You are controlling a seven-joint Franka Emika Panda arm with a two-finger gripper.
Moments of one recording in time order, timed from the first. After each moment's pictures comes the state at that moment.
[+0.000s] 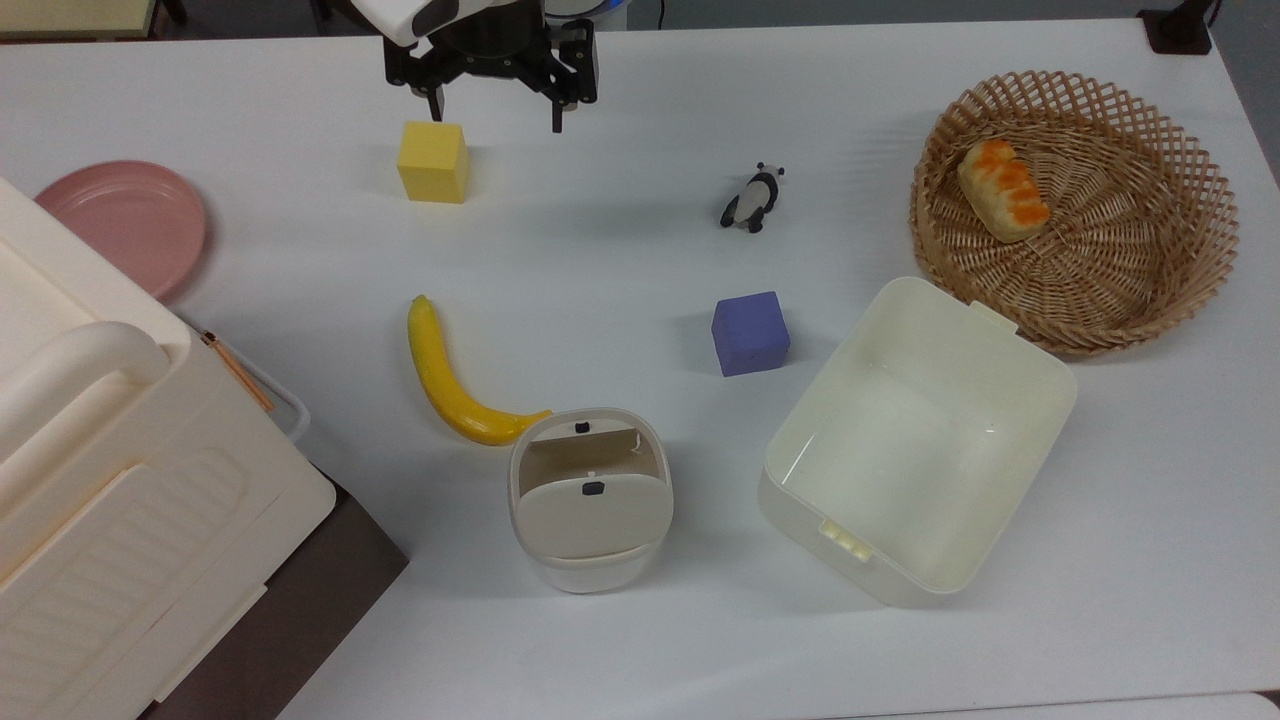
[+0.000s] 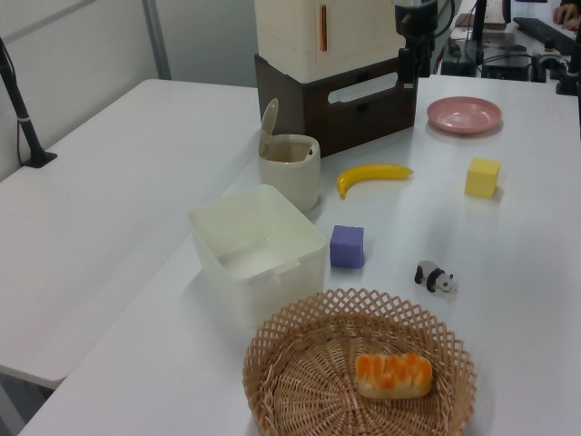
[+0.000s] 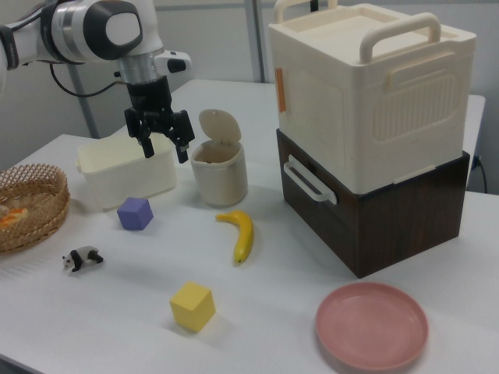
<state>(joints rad) 0.07 0.15 -0.03 -1.53 -0.08 1.61 0.06</state>
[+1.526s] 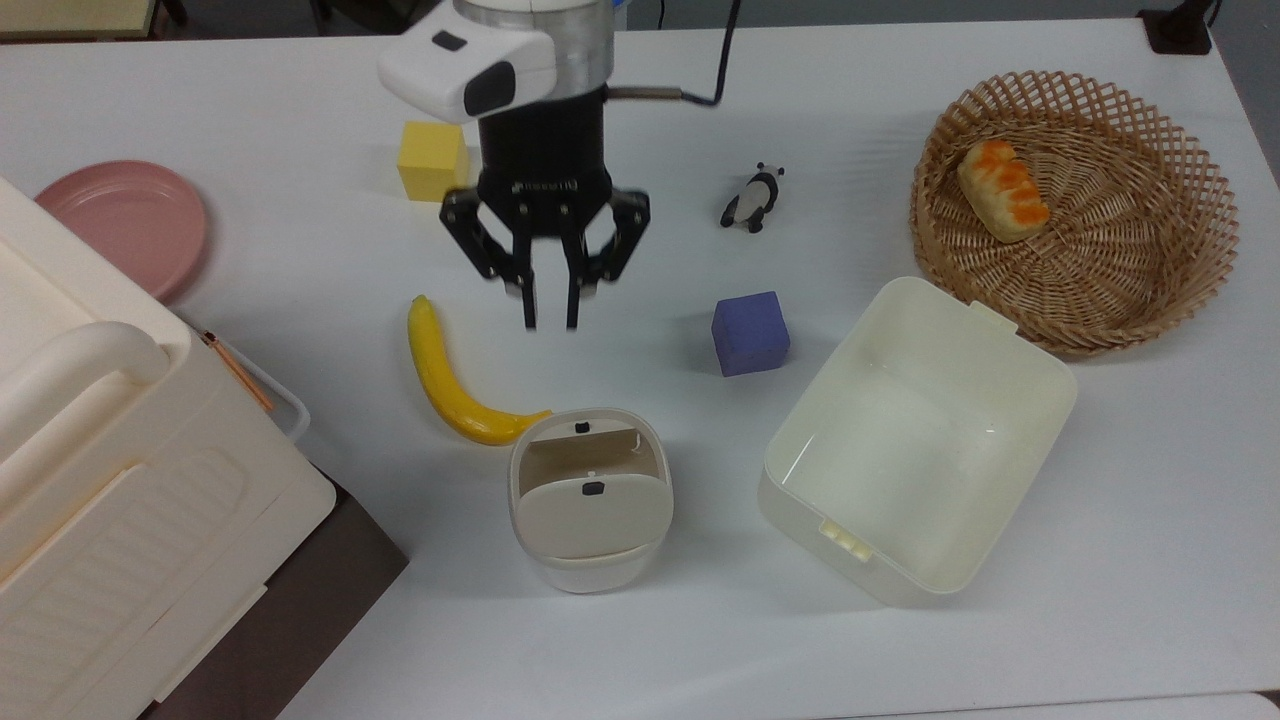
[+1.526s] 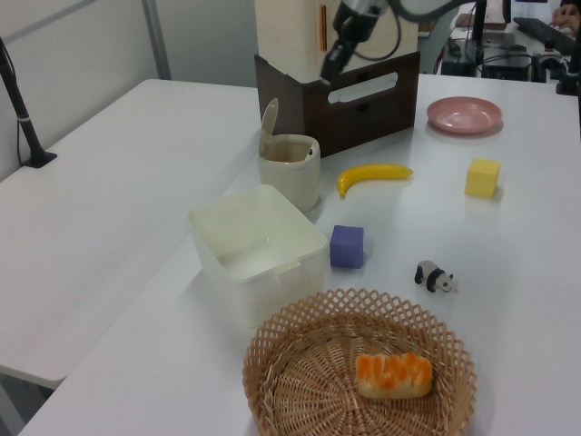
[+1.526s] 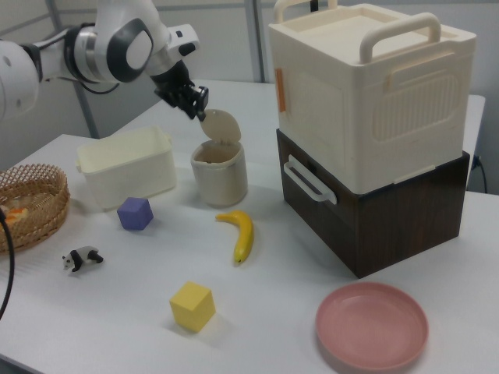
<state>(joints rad) 0.18 0.32 -0.11 -1.44 -0.01 2.24 0.07</state>
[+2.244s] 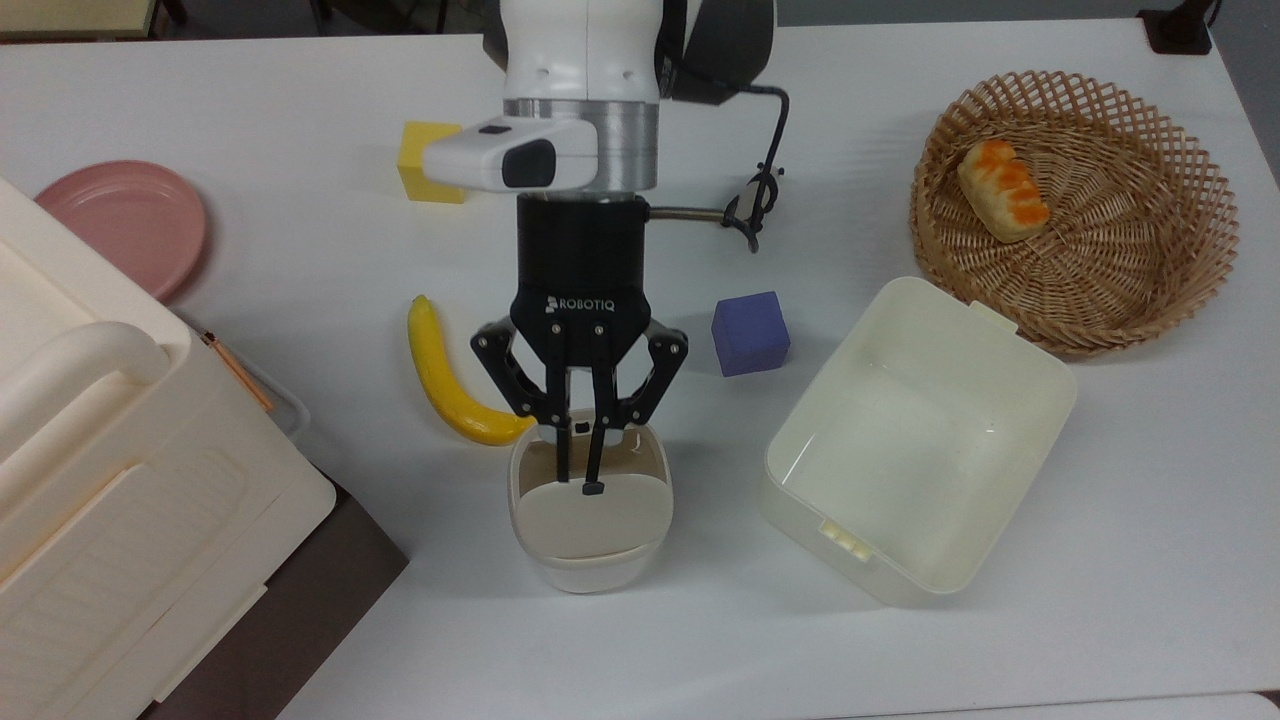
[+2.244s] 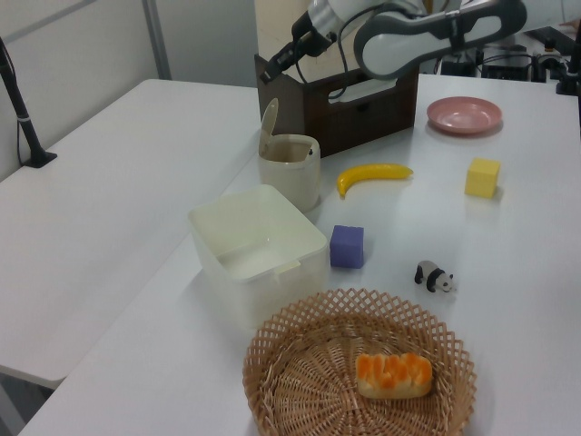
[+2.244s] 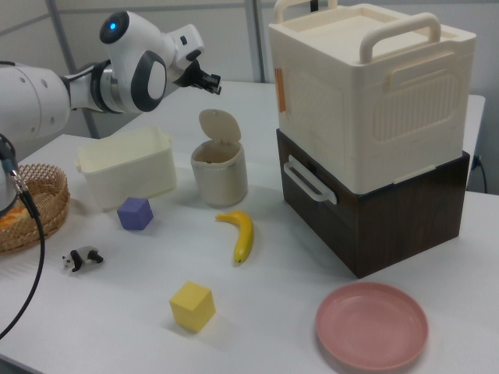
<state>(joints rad) 0.25 0.53 -0.20 -1.34 -0.01 2.73 0.18</state>
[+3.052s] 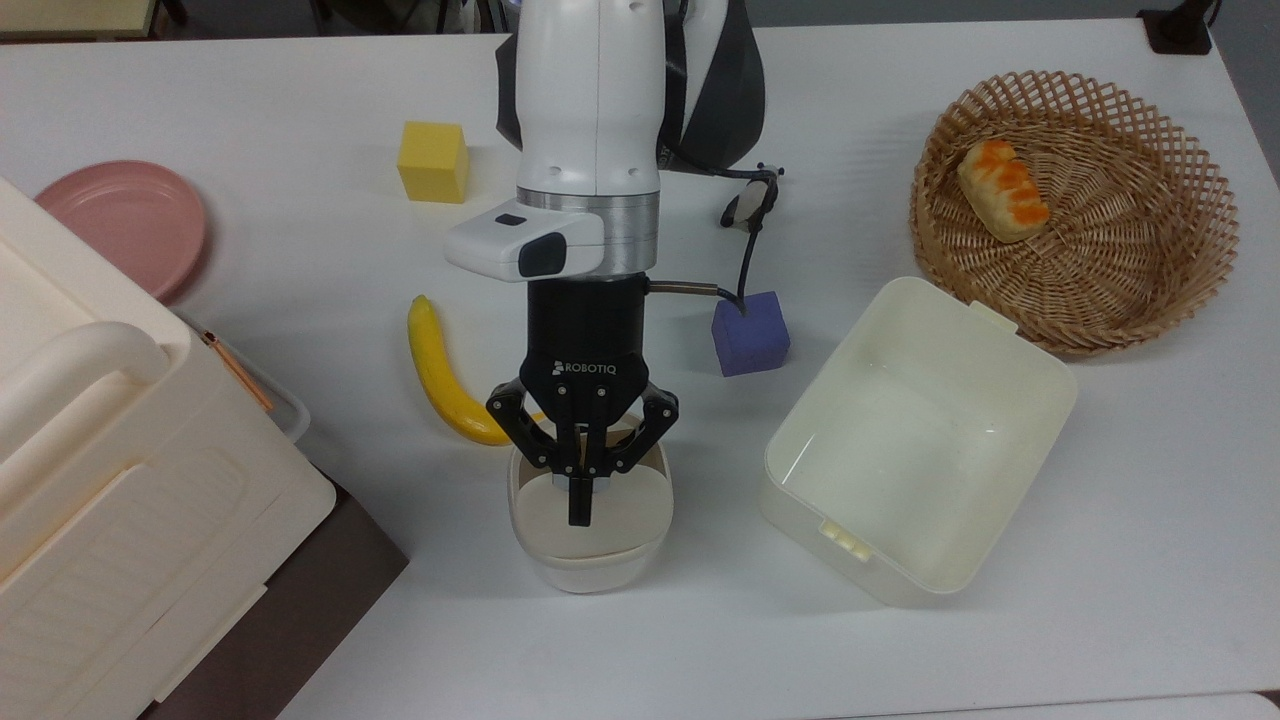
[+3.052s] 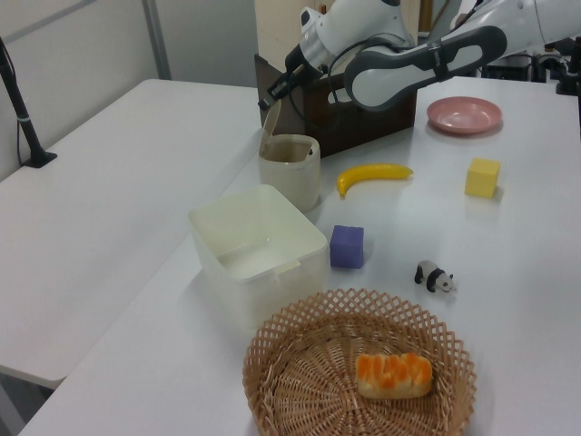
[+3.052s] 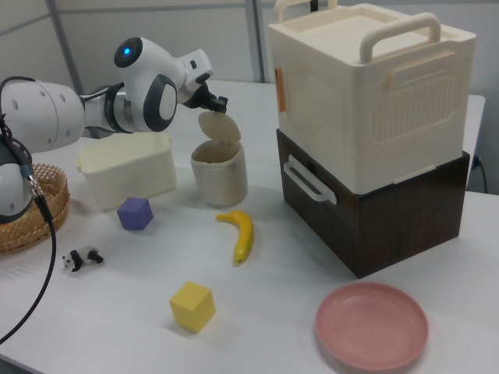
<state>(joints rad) 0.25 0.61 -0.20 -1.34 -0.01 2.77 0.18</state>
